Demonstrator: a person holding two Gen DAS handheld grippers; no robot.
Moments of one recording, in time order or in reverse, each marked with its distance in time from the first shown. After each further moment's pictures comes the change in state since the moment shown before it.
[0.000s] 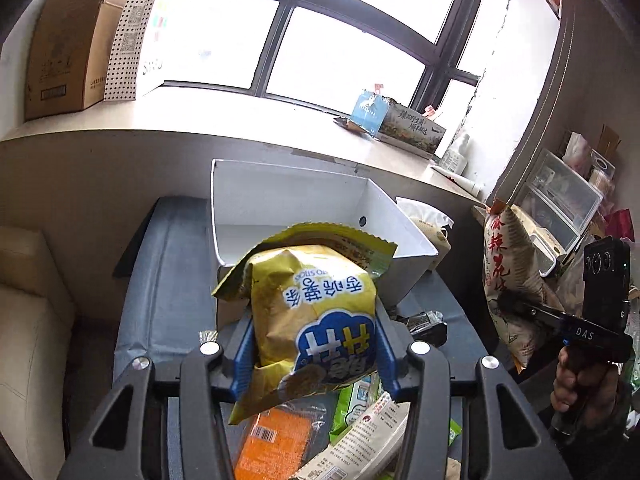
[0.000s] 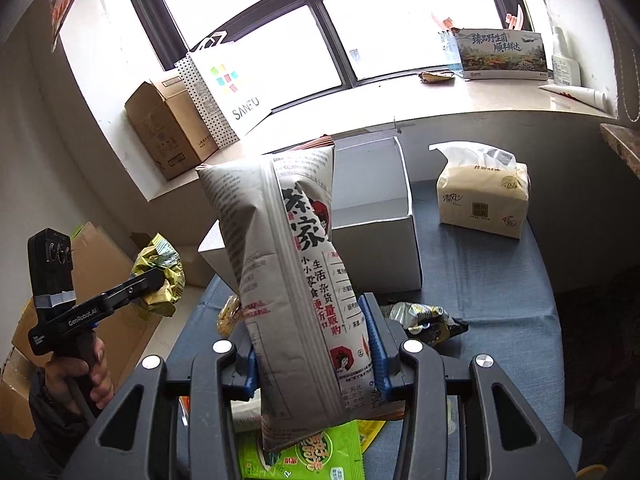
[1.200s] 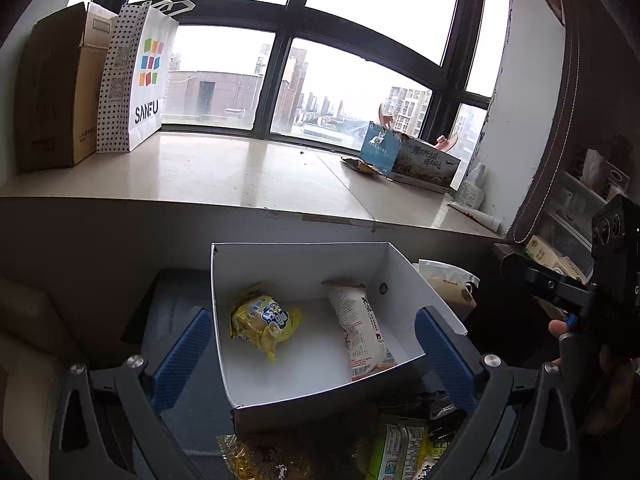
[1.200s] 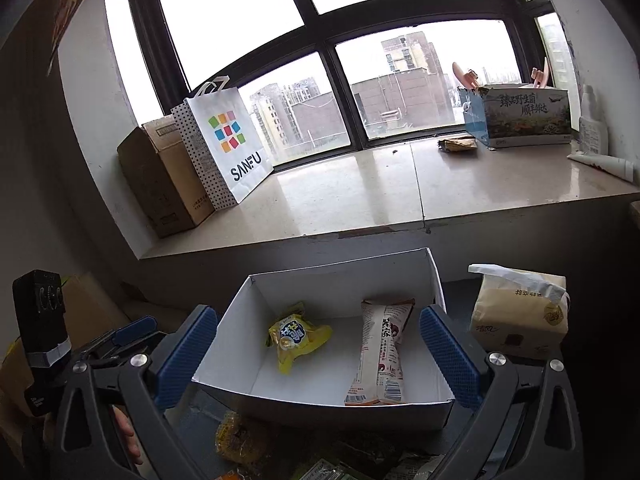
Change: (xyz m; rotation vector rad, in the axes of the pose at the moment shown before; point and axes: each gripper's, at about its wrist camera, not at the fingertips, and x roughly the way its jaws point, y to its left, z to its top) left arm 0.027 0.007 0.070 0.056 -0.115 0.042; right arm 0.048 0.004 0.095 -0.053 -0.175 -0.005
